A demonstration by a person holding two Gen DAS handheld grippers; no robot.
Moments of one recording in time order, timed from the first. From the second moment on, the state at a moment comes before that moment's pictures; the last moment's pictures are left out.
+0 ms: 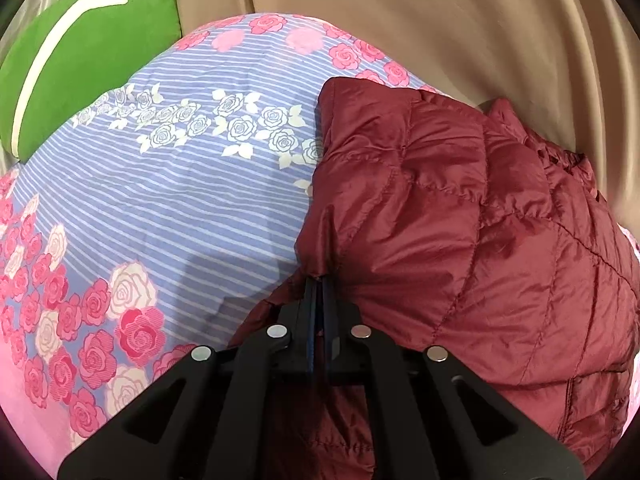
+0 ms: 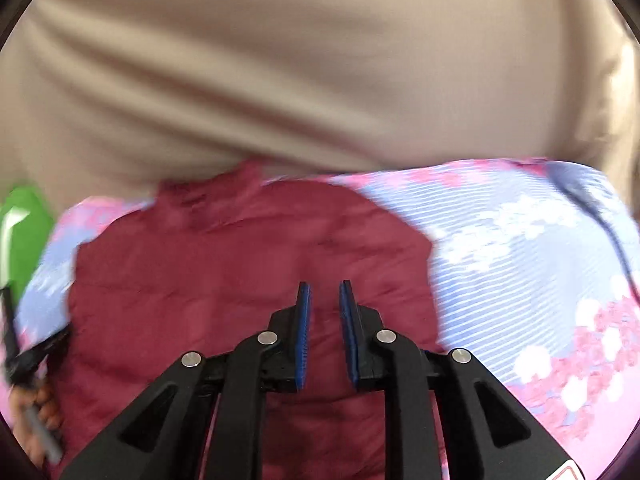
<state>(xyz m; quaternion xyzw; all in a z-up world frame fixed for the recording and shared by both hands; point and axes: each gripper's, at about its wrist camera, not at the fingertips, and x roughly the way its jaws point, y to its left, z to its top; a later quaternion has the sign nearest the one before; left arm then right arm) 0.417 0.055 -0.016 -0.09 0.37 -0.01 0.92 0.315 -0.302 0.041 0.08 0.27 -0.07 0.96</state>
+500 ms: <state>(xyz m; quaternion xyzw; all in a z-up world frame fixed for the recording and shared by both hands) 0.374 0.072 -0.013 -0.03 0.41 -0.02 0.91 0.259 -0.324 0.029 0.04 0.35 -0.11 0.93</state>
